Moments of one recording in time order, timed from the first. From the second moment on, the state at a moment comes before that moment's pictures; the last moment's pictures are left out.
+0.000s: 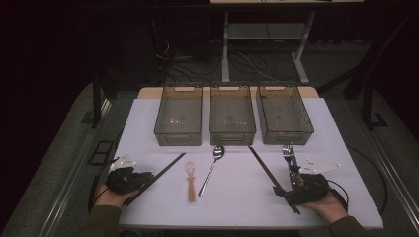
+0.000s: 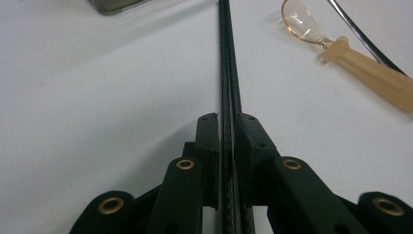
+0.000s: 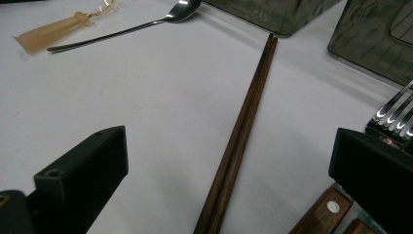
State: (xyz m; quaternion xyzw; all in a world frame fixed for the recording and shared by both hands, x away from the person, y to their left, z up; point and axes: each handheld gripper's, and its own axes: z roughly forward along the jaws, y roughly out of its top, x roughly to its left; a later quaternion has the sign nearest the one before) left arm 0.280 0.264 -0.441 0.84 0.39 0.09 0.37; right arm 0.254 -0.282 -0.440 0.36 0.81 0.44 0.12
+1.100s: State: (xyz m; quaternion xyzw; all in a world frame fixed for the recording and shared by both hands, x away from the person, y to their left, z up) left arm 0.279 0.266 -0.446 0.84 0.38 0.10 0.37; right arm 0.253 -0.283 -0.438 0.36 0.81 0.44 0.13
